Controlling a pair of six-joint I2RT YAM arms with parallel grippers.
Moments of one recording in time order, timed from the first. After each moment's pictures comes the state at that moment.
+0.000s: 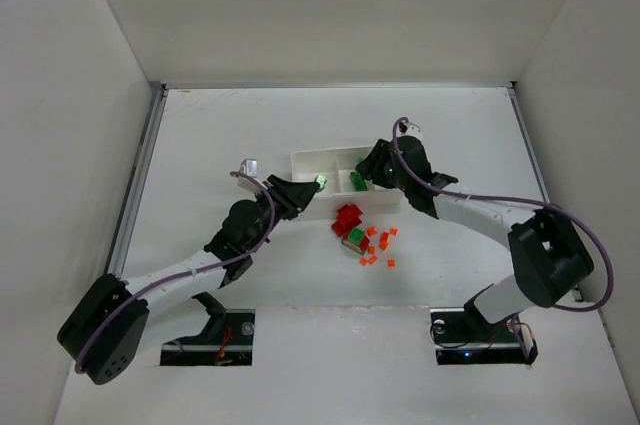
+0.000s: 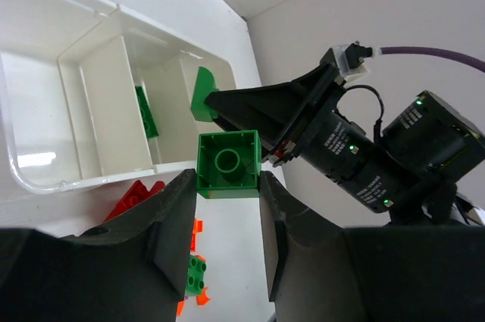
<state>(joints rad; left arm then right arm) -0.69 1.03 0.29 0.71 -0.13 -1.06 0.56 1.51 0.88 0.10 0.12 0.79</state>
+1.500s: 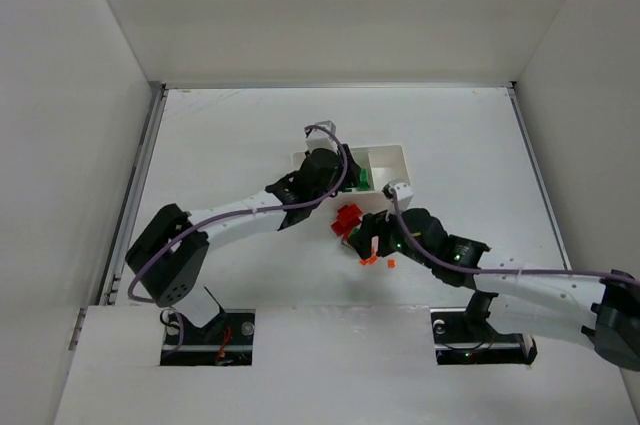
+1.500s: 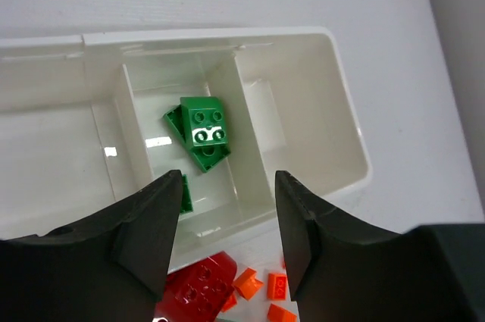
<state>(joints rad) -0.84 1.59 0.97 0.17 -0.33 -0.69 0.96 0.95 0.49 0.02 0.19 0.56</state>
